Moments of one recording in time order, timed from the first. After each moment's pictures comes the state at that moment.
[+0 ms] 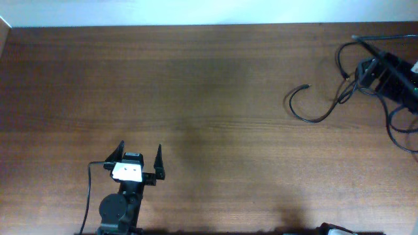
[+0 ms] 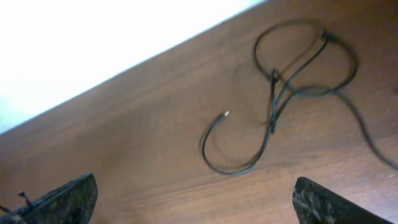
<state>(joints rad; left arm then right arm) -0.10 0.01 0.02 -0.08 -0.01 0.03 -0.31 1.34 1.77 -1.18 -0.27 0.23</state>
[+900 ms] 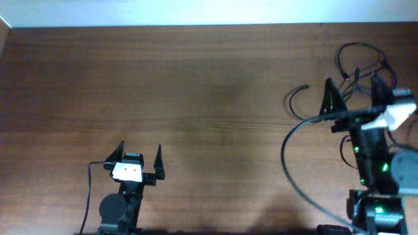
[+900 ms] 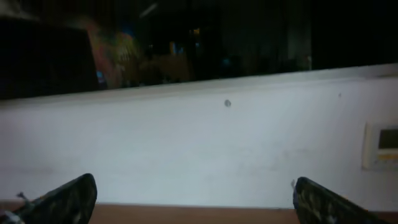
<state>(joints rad) -0.10 0.01 0.02 -0.08 -0.01 0.03 -0.09 0.67 0.61 0.28 -0.23 0.16</state>
